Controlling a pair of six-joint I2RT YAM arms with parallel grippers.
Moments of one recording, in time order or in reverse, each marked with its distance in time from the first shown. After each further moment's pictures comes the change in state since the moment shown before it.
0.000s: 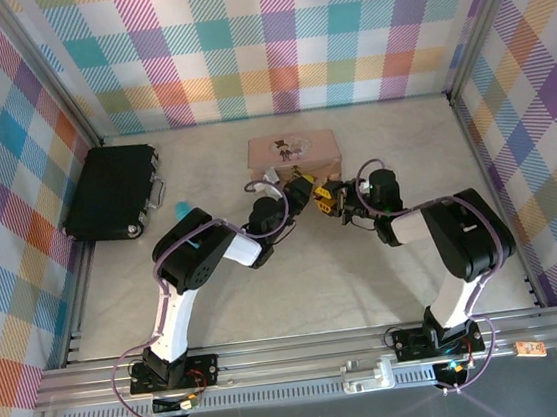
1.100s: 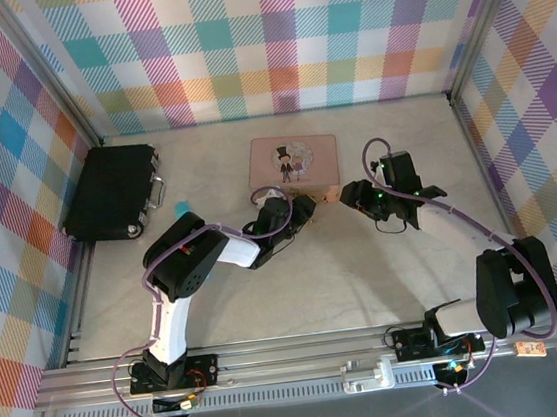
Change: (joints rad) left arm -0.021 -0.096 -0.027 -0.493 0.013 -0.029; right arm -0.045 -0.365 0.212 -1.094 0.249 -1.082
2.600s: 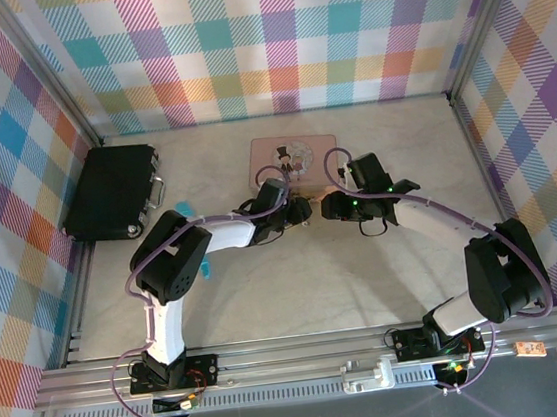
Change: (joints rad) left arm 0.056 -0.059 0.188 -0.584 0.090 0.438; right arm 0.185 0.104 0.118 -0.119 0.149 -0.235
